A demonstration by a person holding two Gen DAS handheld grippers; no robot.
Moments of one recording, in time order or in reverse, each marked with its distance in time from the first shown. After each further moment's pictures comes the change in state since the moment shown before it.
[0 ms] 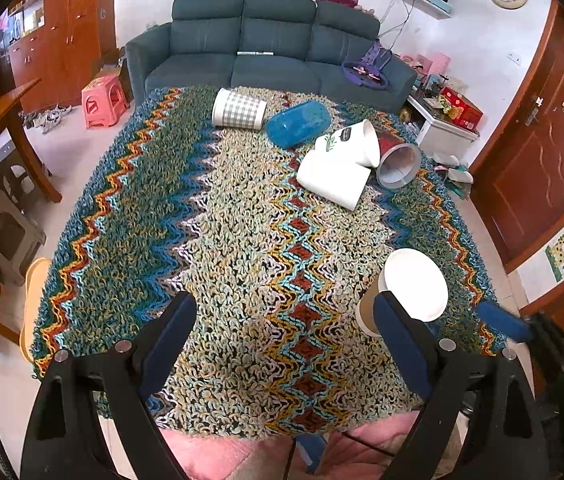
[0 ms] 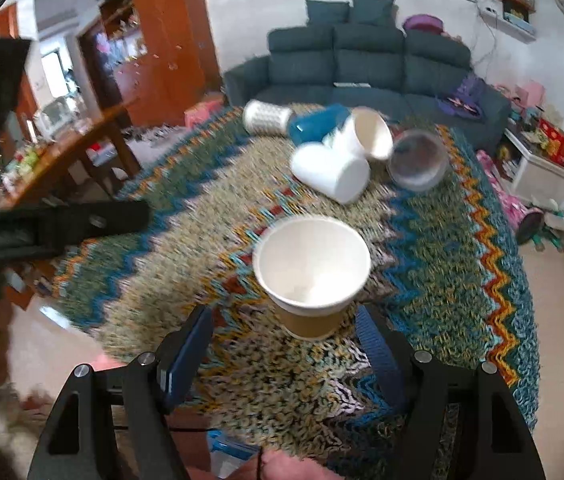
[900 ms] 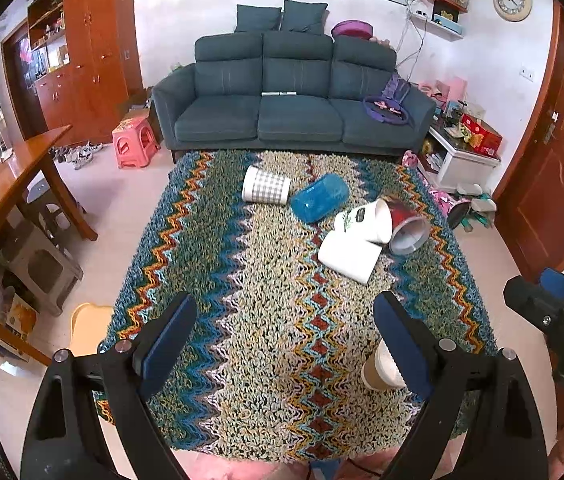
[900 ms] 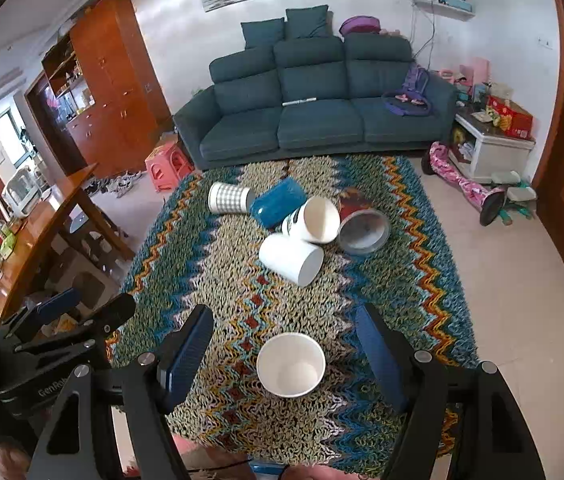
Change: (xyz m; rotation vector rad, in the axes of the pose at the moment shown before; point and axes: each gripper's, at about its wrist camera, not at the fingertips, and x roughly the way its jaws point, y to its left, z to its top) left arm -0.061 -0.011 0.068 0.020 -0.124 0.127; right arm -0.073 -0.016 0.111 0.215 -0.030 -0.152
